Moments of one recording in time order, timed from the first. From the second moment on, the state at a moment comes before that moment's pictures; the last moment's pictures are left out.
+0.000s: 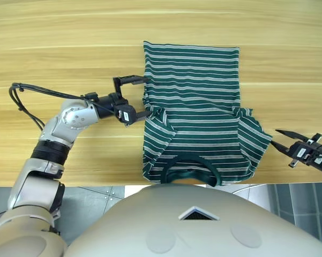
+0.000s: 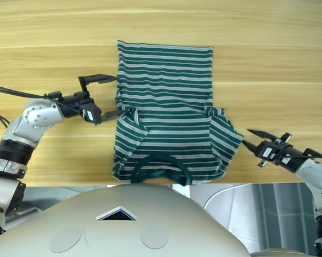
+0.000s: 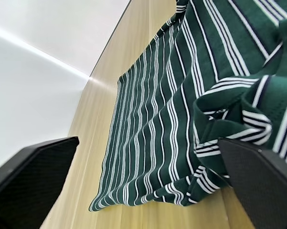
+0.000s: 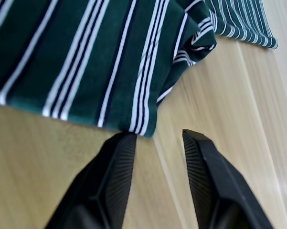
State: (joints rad) left arm -0.20 0.66 -0.34 0.36 0.29 -0.86 -0.62; right arm 0.51 -0.95 -0.20 0.32 -0.06 -0.75 0.74
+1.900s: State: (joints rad) left arm -0.20 0.63 -0.35 0.37 0.32 -0.87 -0.60; right arm 0.21 -0.79 0.17 0.14 -0.06 -0.69 0.83
